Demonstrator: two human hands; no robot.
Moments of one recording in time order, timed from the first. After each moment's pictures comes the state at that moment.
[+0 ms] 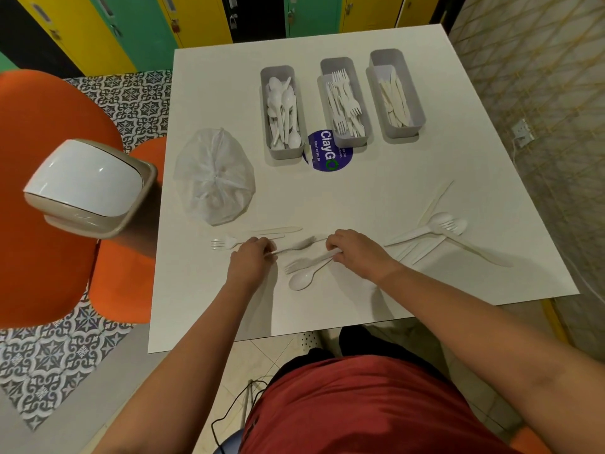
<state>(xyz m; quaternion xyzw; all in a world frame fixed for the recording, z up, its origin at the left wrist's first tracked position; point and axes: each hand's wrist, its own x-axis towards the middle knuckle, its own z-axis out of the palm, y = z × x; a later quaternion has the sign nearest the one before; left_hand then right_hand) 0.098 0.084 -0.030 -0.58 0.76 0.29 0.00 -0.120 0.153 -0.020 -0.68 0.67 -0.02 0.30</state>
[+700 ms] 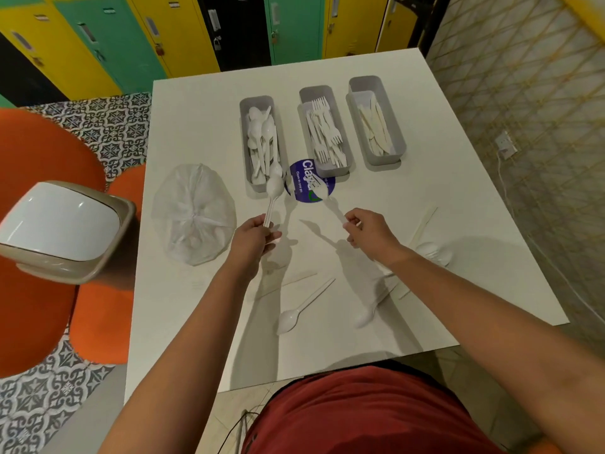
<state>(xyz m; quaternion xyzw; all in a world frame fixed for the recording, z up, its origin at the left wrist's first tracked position) 0.015 0.020 0.025 -0.62 0.37 0.64 -0.24 -0.188 0.100 0.006 -0.40 0.76 -0.32 0.40</state>
